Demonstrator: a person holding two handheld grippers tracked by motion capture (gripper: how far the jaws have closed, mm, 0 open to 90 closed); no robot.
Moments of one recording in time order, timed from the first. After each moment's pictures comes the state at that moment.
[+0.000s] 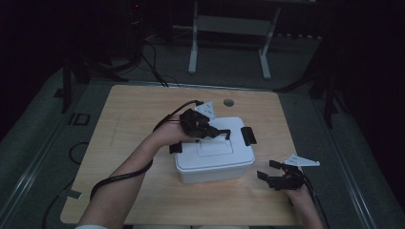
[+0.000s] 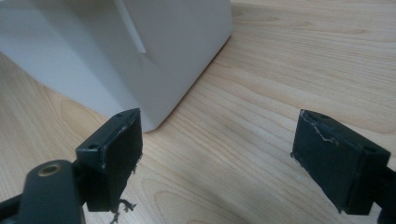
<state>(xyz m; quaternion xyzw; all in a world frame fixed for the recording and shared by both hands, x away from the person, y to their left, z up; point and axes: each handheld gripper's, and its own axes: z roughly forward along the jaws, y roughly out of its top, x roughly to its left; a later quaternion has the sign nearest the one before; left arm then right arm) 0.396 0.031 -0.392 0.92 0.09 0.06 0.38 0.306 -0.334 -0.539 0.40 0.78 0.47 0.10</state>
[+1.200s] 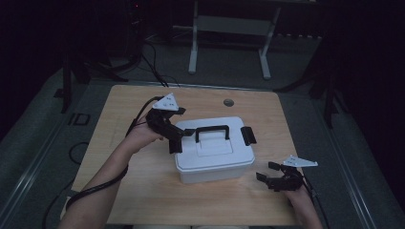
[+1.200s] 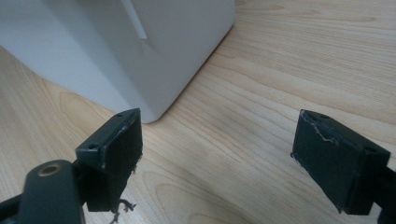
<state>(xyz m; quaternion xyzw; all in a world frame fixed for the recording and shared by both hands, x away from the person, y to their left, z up) 0.379 0.120 -0.389 0.85 0.20 0.12 0.47 0.305 -0.332 -0.543 0.41 0.78 0.46 0.09</state>
